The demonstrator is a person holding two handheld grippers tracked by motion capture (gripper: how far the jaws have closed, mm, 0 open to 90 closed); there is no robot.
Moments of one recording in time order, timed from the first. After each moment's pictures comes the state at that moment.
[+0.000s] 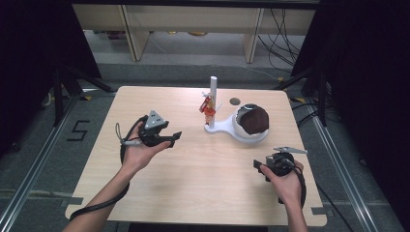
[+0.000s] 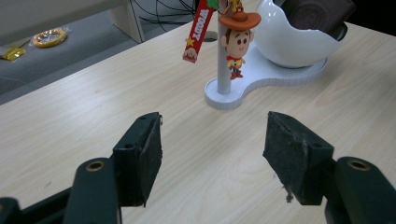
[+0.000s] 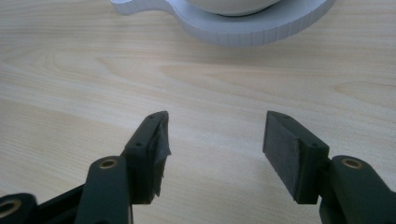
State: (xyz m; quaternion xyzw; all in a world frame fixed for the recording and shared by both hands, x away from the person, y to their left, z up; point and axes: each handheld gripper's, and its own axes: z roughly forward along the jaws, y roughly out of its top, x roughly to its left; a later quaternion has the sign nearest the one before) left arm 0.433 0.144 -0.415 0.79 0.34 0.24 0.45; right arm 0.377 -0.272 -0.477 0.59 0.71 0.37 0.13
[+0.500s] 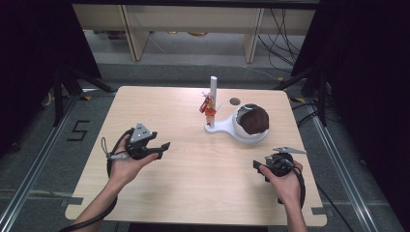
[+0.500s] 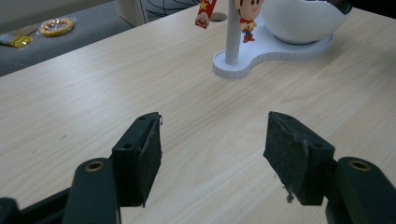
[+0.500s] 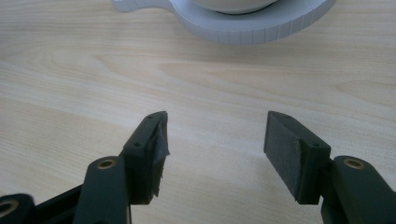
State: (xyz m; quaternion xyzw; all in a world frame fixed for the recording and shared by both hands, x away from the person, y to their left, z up) left arm 0.405 0.176 -0.438 0.78 0.36 0.23 0.45; right arm 0.378 -0.272 -0.481 0.58 0.72 0.37 0.15
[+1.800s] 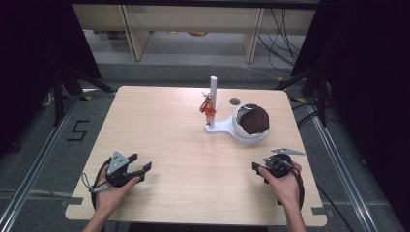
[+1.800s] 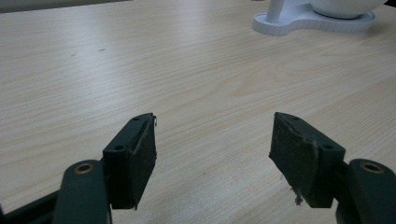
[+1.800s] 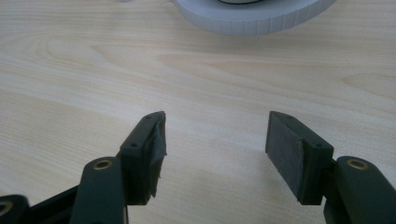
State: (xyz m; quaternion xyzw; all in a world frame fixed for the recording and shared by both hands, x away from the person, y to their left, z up) left arm 0.364 0.234 -0.522 0.72 0.41 0.26 0.49; right arm 0.378 -0.270 -0.486 0.58 0.72 0.36 0.14
